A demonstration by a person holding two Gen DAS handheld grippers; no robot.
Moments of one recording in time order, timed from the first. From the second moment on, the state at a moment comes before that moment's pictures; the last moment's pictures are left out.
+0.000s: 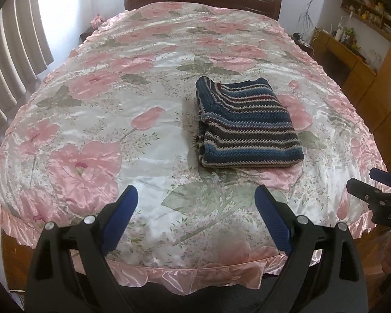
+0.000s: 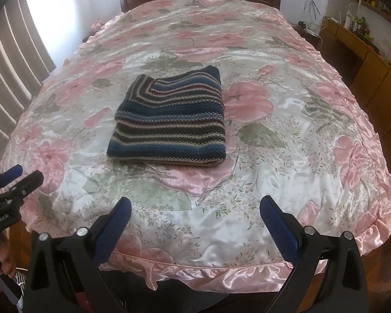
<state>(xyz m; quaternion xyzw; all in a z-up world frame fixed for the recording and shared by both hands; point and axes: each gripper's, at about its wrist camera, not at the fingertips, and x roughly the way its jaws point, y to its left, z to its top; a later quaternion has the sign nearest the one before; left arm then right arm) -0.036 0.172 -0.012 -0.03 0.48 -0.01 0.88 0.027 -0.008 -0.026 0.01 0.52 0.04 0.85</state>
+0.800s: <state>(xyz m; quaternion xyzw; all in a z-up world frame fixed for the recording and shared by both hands) -0.034 0.172 -0.021 -0.01 0.49 0.01 0.87 0.026 -0.003 -0.026 -0.01 0.52 0.04 0.85</state>
